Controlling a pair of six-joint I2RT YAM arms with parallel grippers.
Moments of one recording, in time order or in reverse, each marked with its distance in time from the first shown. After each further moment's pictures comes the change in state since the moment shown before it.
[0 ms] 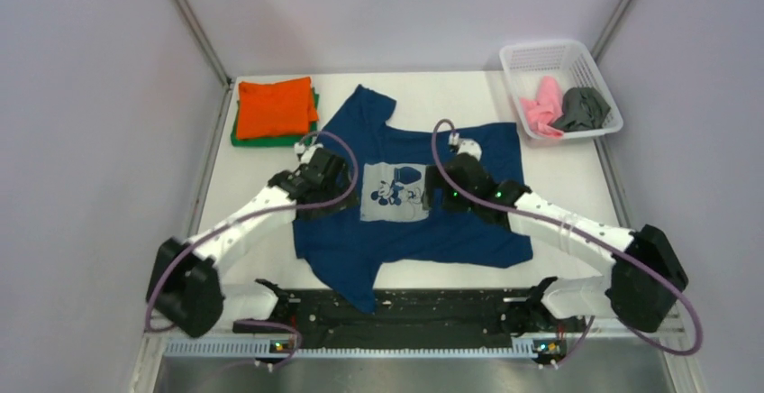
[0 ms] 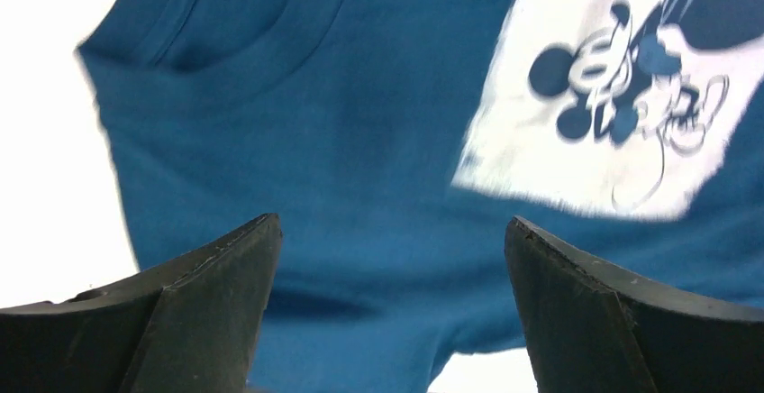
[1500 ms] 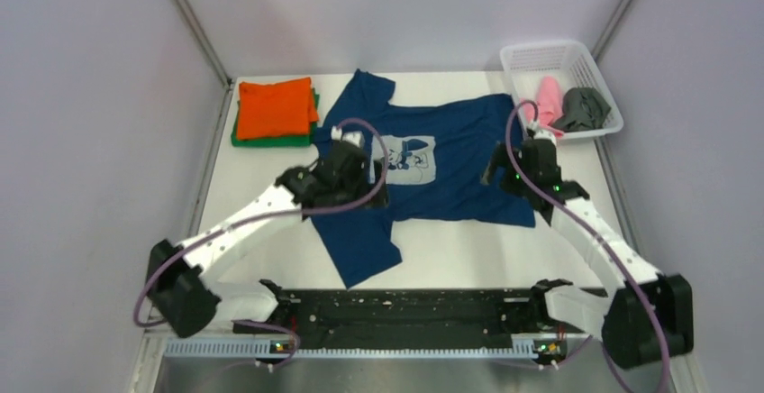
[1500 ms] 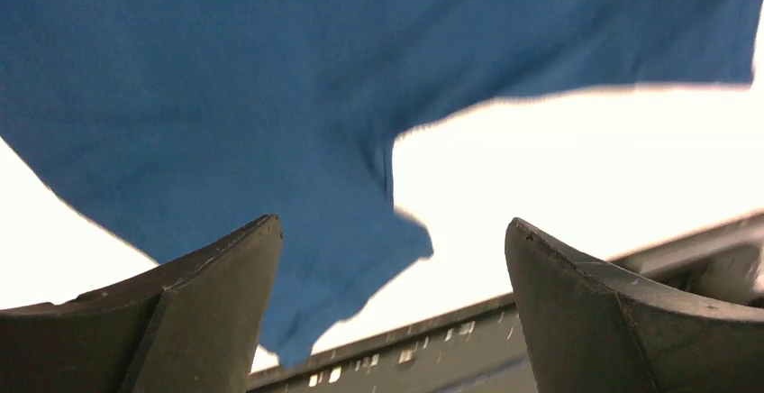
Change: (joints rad) left arm -0.095 0.212 0.322 0.027 0.144 0.170; right arm -0.635 -0.064 -0.040 0.065 -0.170 -0.182
